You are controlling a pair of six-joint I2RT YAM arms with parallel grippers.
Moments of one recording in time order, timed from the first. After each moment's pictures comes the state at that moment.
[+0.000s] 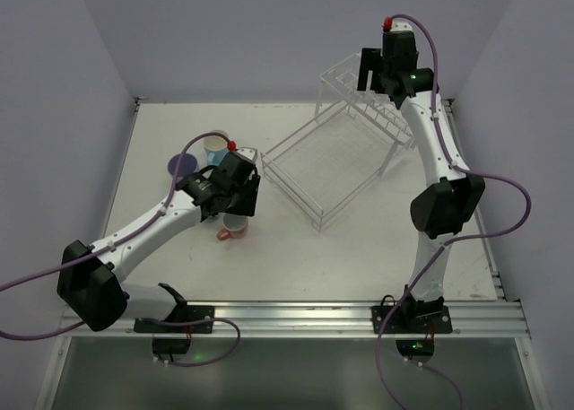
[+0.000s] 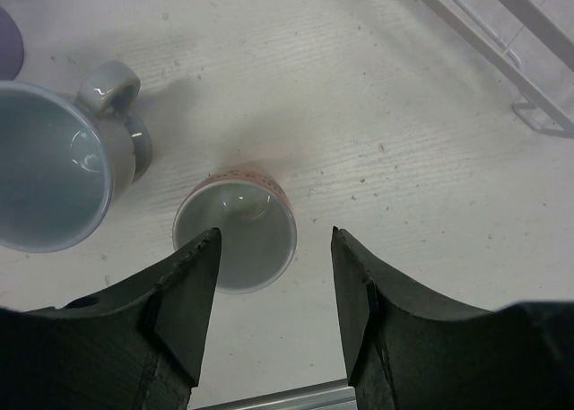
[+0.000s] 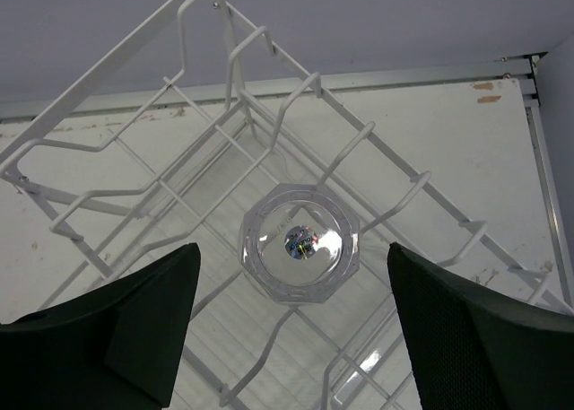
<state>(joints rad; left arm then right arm) -0.66 1.33 1.08 -0.75 -0.21 -0.41 0.20 2.02 2.25 -0.78 0.28 0.16</state>
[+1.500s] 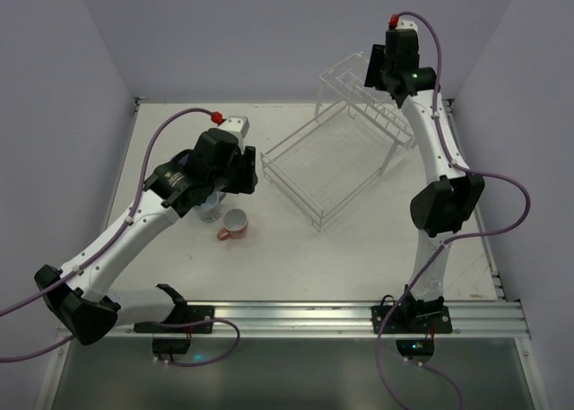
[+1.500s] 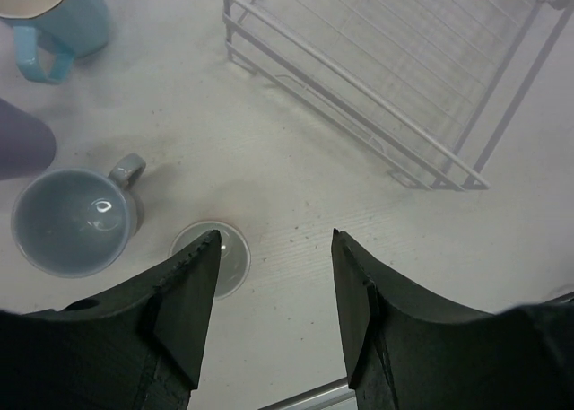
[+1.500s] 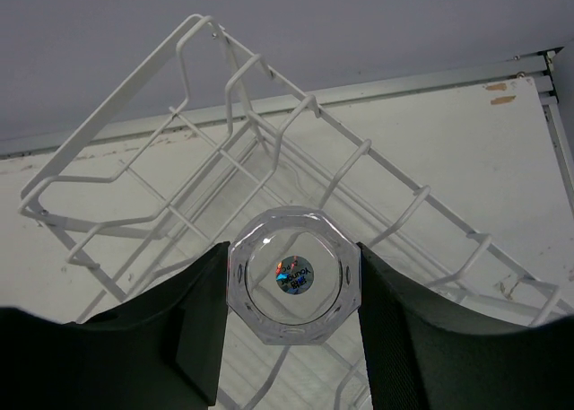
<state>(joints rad) -0.66 1.23 1.31 -0.80 -0.19 -0.41 0.19 2.05 2.27 -0.75 0.27 0.22</state>
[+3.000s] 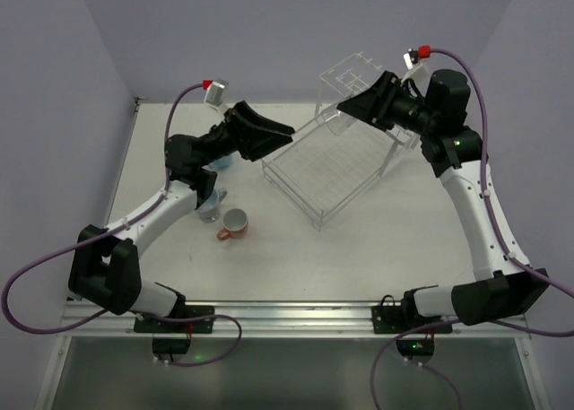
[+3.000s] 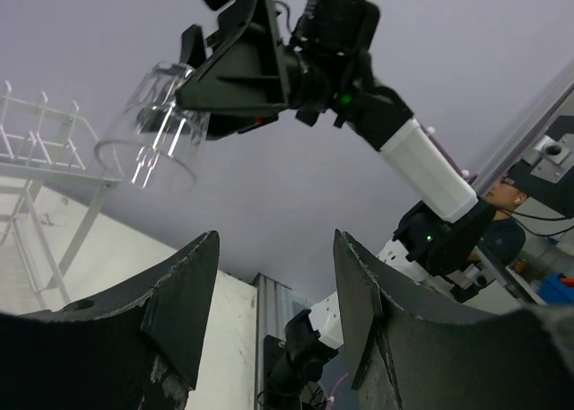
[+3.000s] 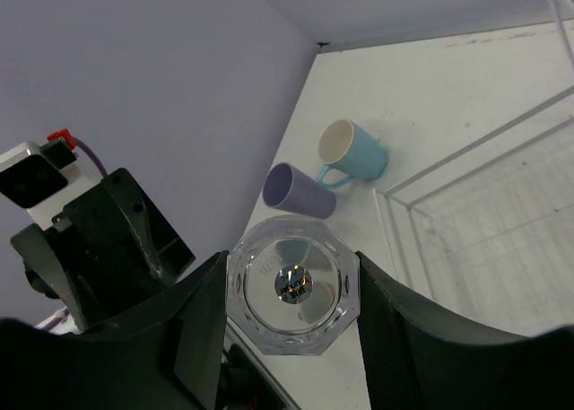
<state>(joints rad) -0.41 1.42 1.00 1.06 0.83 -1.15 0.18 1.35 1.58 -0.44 -0.57 0.70</state>
